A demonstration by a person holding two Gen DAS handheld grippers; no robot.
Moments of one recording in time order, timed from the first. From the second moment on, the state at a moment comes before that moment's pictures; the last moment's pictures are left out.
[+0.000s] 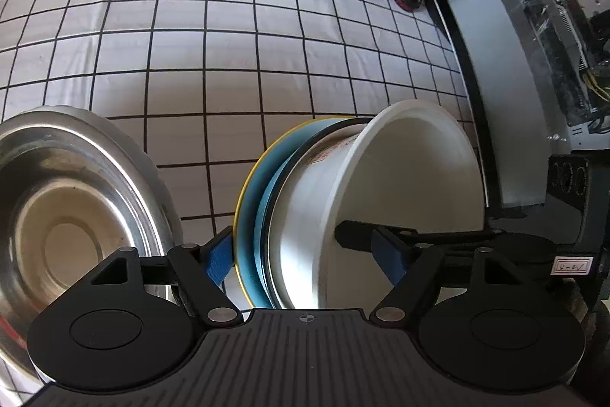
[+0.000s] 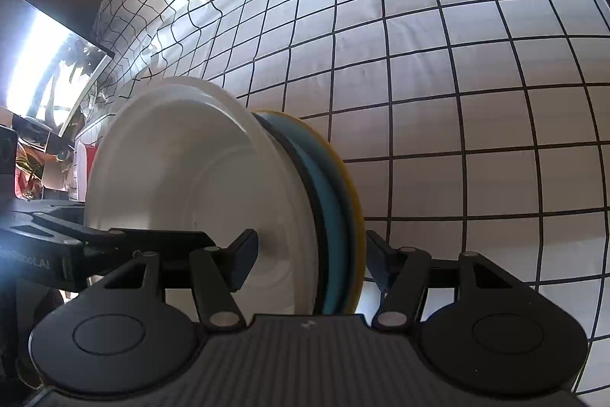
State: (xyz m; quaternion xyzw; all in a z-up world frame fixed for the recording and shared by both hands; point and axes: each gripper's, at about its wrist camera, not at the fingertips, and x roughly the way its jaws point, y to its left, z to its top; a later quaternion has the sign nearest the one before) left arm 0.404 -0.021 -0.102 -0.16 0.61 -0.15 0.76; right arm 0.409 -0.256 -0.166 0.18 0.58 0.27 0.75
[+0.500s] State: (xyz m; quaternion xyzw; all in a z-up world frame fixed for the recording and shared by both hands) left arm 0.404 -0.023 -0.101 -0.14 0.61 -0.13 0.77; right arm 0.416 -0.250 -0.163 0.18 0.59 0.28 0.74
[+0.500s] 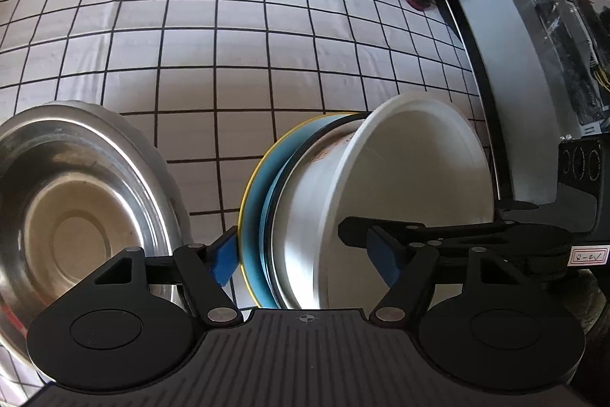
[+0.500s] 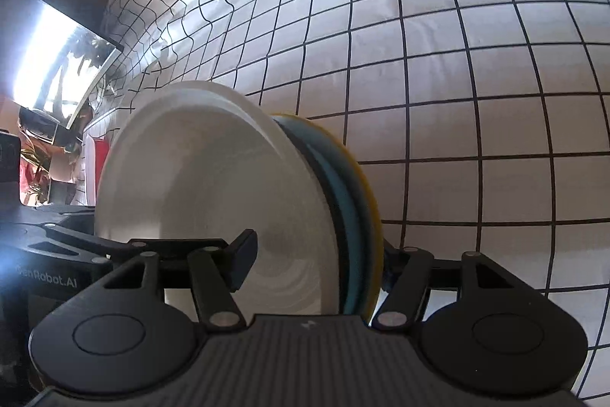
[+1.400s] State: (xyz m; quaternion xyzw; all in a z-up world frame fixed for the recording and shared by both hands) left arm 0.401 -0.034 -0.099 -0.09 0.60 -0.14 0.78; right arm 0.412 -0.253 -0.163 0.15 0.58 0.28 0.75
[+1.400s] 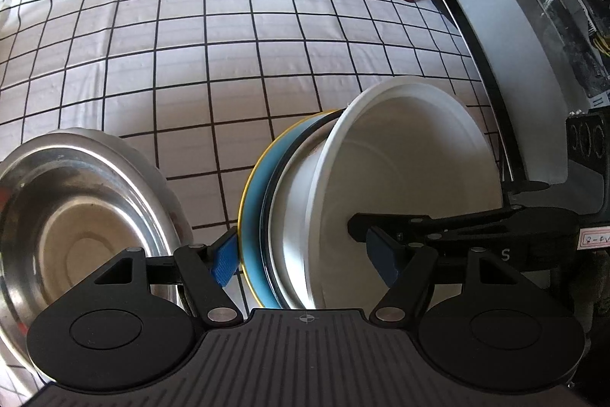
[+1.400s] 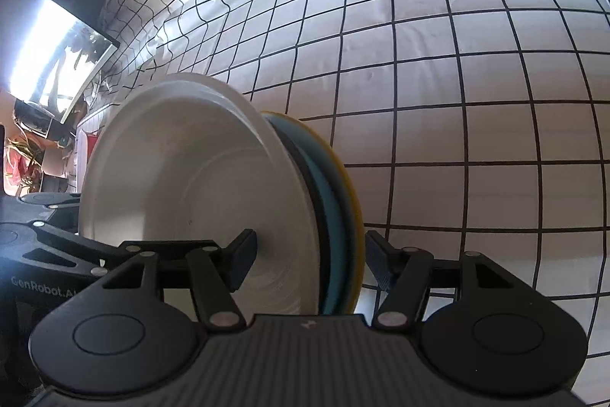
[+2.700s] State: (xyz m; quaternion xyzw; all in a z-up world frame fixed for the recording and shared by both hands) left arm 0.407 -0.025 -0.101 -0.15 0.62 -0.13 0.76; right arm 0.421 -0.243 -0.163 0.18 0.63 0.24 0.71
